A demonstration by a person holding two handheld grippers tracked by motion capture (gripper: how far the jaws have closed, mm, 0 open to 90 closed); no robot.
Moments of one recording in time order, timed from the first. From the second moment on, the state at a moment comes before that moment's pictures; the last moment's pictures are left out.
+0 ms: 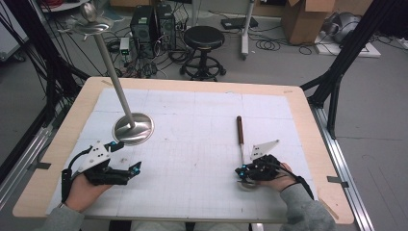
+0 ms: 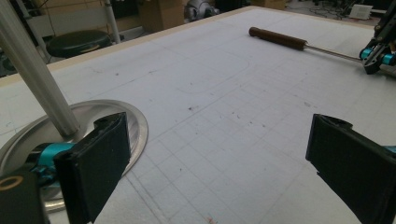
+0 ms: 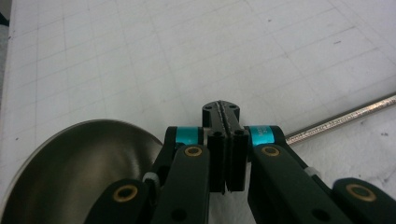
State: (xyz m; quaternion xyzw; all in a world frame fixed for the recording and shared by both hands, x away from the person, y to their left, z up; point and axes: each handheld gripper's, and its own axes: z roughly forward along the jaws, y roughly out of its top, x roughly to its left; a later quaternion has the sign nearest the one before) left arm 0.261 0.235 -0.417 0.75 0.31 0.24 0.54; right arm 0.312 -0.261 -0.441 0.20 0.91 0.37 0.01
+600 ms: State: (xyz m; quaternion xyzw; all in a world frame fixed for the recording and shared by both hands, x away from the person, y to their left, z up) left arm 0.263 0.233 -0.419 0.75 0.31 0.24 0.53; right arm 0.315 -0.290 -0.435 0.23 0.87 0.43 0.02
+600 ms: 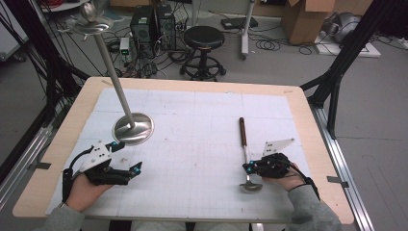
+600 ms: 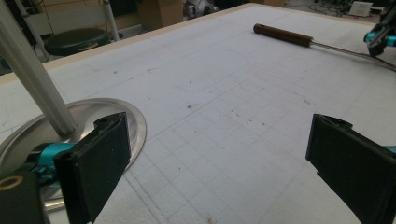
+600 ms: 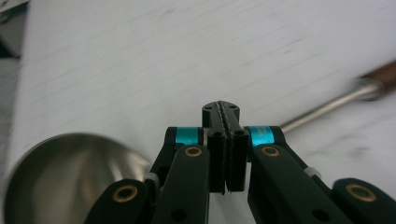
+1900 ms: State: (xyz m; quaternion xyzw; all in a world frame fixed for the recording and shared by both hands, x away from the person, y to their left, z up) left arm 0.265 0.232 -0.420 0.76 0.31 0.24 0.53; right arm 0.352 -0.283 -0.445 0.31 0.86 0.38 0.12
